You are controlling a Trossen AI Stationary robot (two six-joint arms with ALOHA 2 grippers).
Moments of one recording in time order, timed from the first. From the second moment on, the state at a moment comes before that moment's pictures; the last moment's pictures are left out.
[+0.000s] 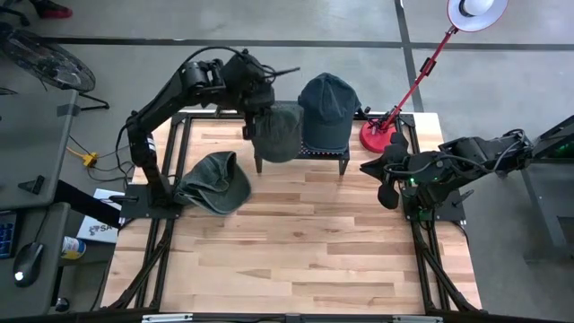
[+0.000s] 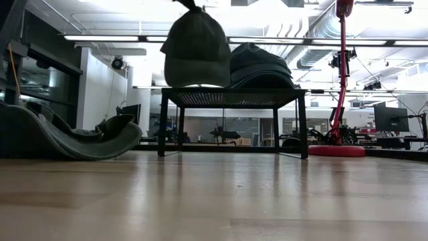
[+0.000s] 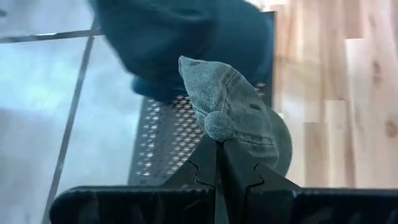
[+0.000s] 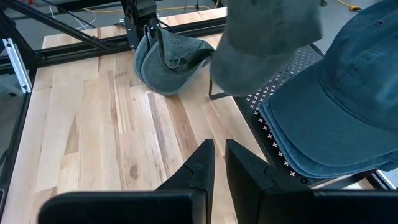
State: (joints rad) left arm 0.35 1.77 2.35 -1.40 -0.09 0.36; right arm 0.33 0.98 1.27 -0.94 0.52 0.41
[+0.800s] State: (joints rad) left arm 0.55 1.77 2.15 -1.24 -0.01 0.42; right arm 0.33 0.98 1.27 -0.94 0.55 0.42
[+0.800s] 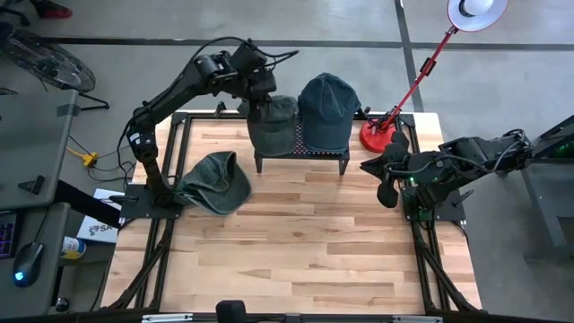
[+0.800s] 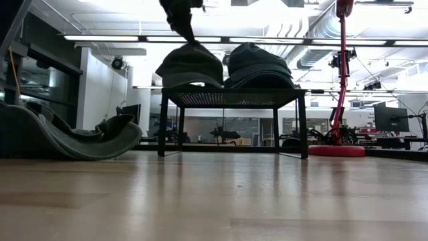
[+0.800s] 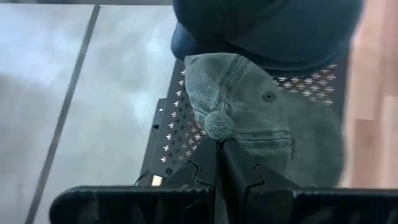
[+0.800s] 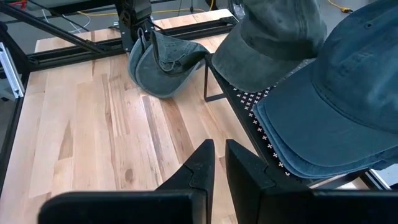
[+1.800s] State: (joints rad) left arm 0.54 1.81 2.00 -0.98 -0.16 0.44; right arm 0.33 0.97 1.27 -0.94 0.57 0.42
